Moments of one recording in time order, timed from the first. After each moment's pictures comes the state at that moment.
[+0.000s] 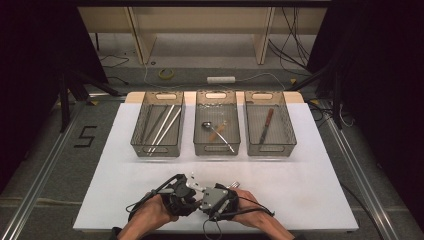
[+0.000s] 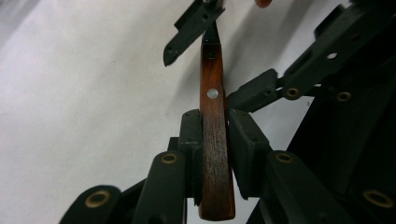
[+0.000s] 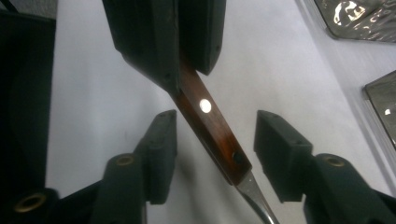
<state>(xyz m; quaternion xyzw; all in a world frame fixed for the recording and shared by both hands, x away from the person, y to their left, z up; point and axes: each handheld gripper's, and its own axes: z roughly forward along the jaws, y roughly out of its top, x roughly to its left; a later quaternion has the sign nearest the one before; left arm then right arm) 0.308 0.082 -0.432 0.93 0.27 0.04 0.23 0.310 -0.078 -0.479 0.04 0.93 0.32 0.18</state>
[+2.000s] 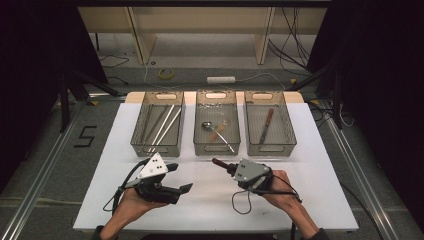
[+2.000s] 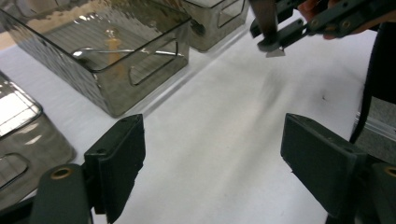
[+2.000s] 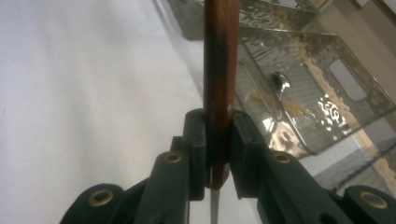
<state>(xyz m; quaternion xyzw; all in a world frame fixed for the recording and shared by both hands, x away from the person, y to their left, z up) 0.318 0.148 -0.410 0.82 0.30 0.13 0.47 0.339 -0.154 -0.408 0.11 0.89 0.34 0.28</state>
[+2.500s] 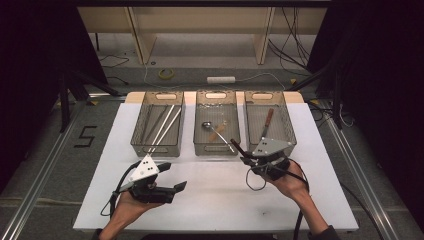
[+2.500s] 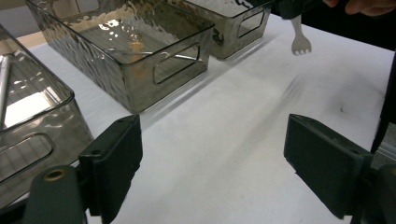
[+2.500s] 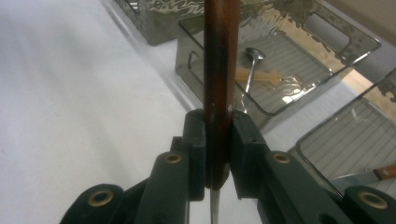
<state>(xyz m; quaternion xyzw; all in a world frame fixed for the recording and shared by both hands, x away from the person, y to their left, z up) 0.318 0.163 -0.424 0.79 0.32 0.15 0.49 0.367 -0.192 -0.389 0.24 0.87 0.38 0.21</state>
